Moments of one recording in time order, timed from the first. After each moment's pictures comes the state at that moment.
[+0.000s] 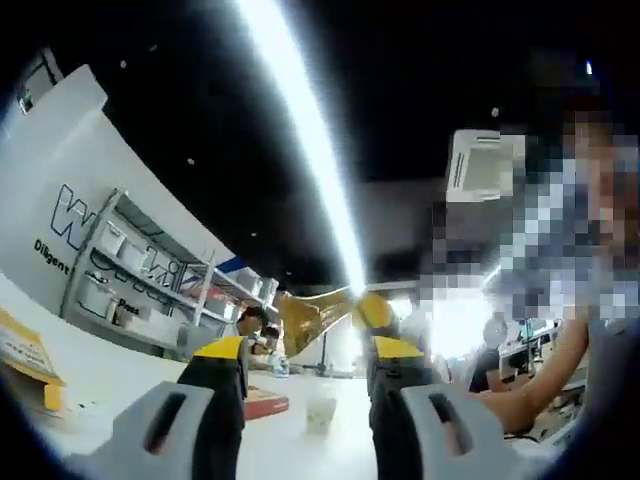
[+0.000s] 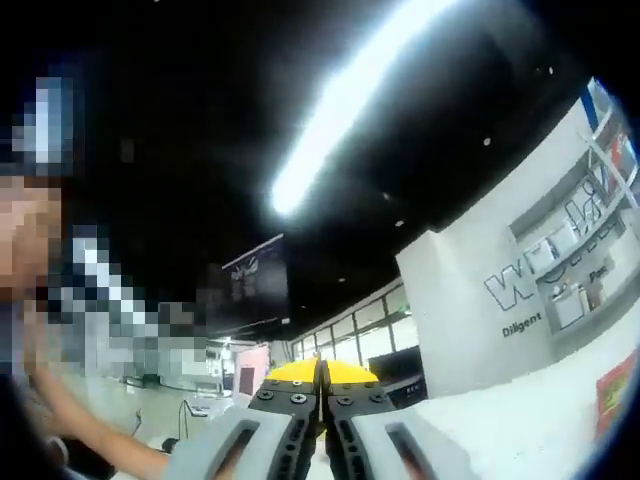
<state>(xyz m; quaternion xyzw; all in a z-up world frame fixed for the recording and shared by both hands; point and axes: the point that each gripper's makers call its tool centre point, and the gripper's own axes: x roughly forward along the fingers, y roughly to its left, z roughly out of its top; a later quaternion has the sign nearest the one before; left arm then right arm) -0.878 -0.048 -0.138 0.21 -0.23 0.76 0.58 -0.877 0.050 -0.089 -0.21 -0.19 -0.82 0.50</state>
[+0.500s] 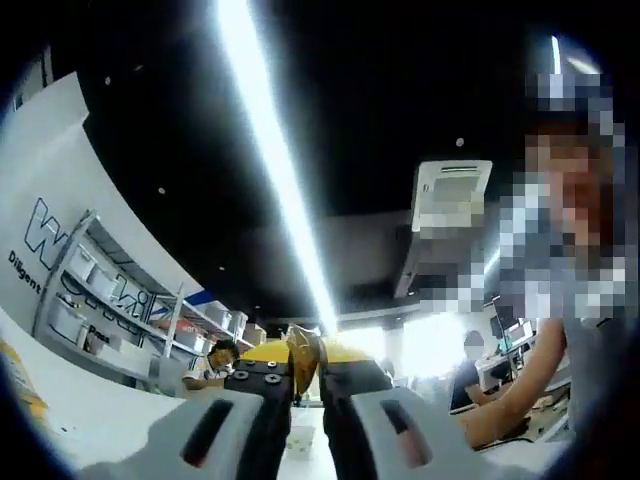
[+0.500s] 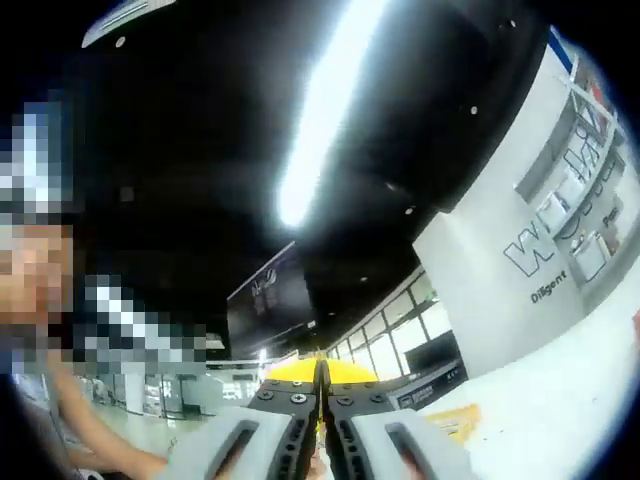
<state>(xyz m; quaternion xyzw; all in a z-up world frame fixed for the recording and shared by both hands) -0.861 -0.063 -0.128 0.26 -0.23 0.72 0.59 -0.871 0.030 -0.107 -0.18 -0.25 -0.78 0.55</state>
